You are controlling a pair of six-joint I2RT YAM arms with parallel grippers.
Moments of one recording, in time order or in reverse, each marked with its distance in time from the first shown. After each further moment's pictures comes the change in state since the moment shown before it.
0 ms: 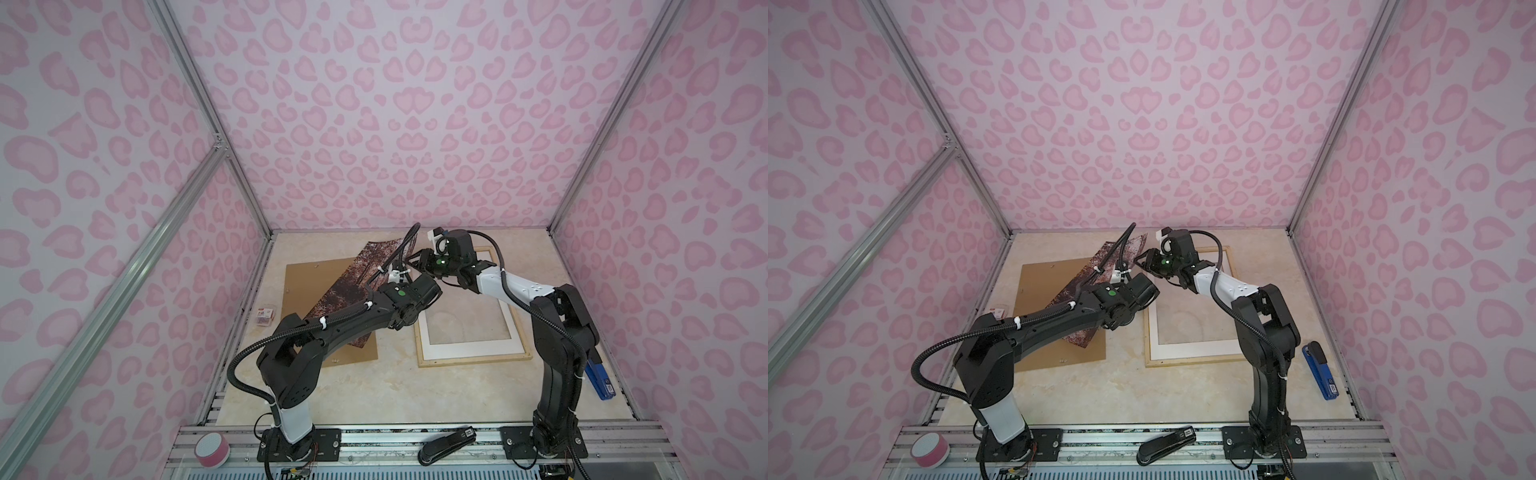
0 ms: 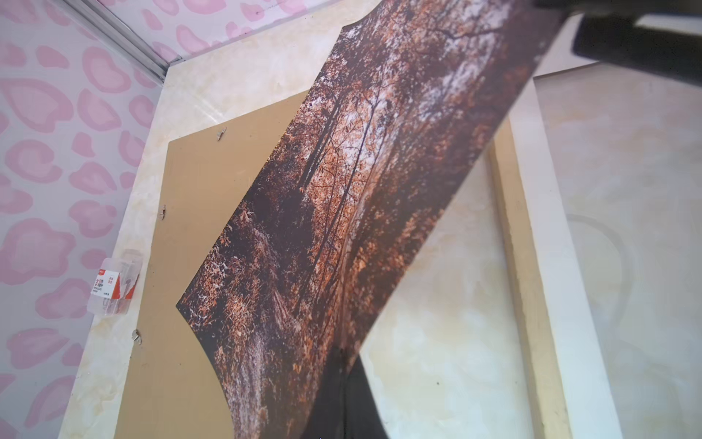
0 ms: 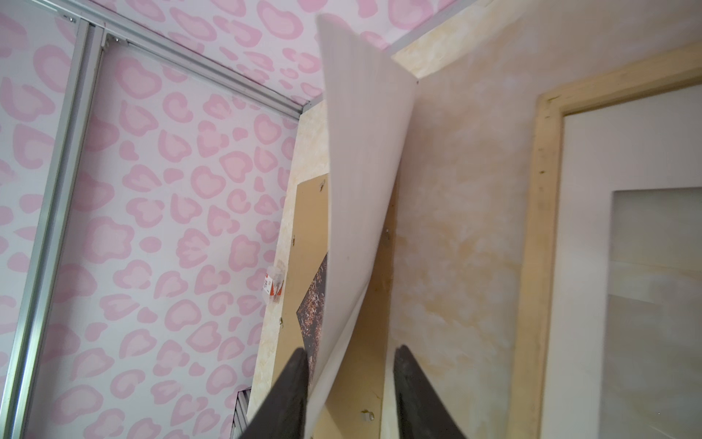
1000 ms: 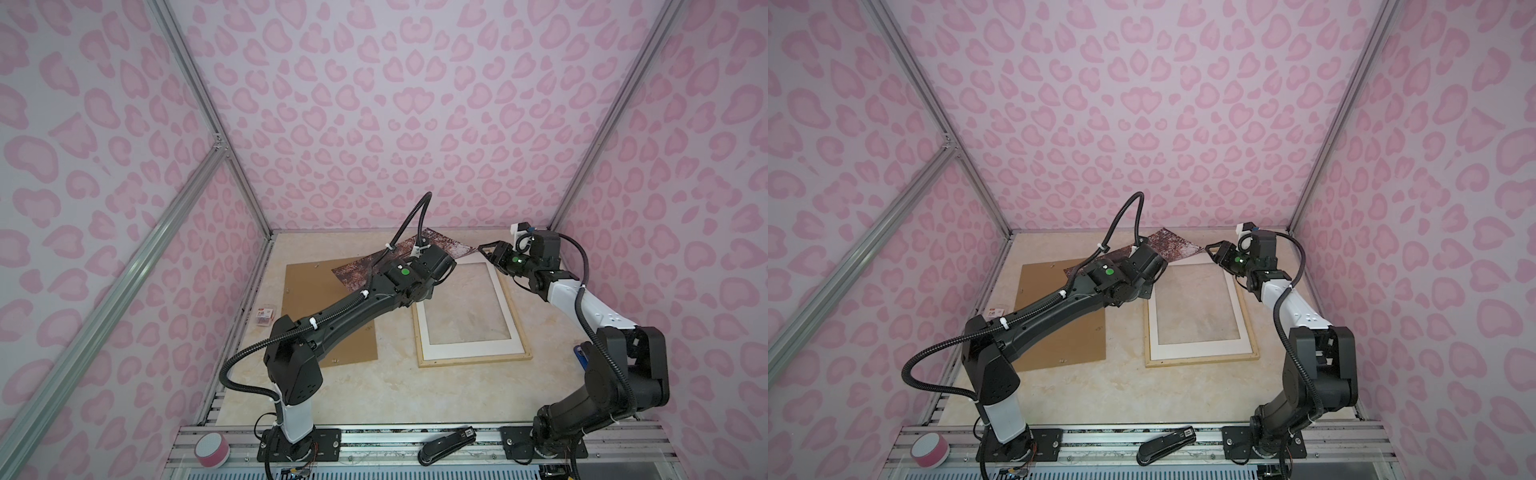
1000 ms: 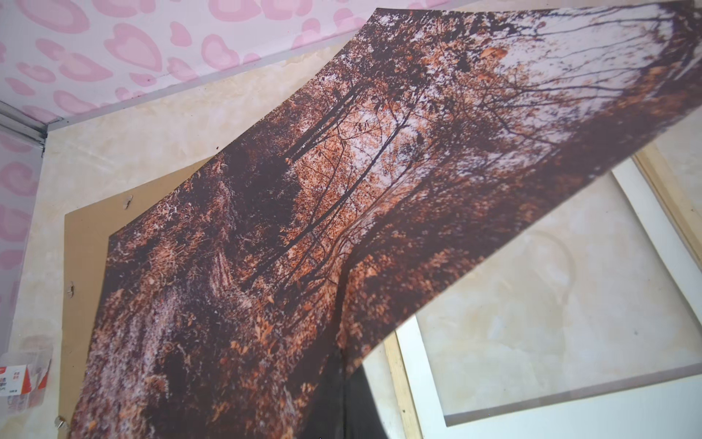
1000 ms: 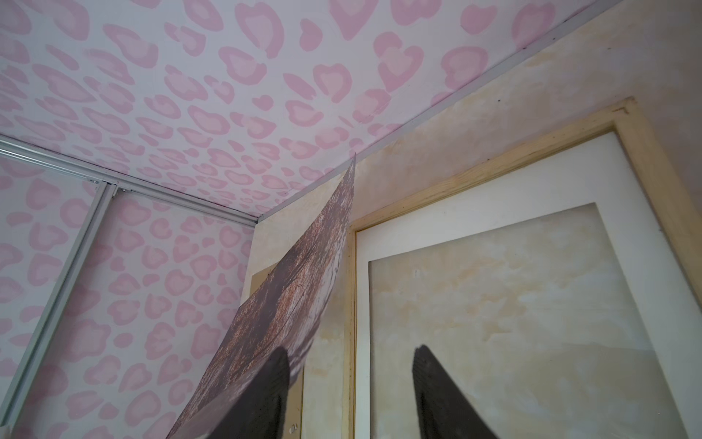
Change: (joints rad) left arm -0.015 0.041 0.345 -0.072 0.238 0.159; right arm -0.439 -0.368 -0.280 -0.066 -0.052 -0.146
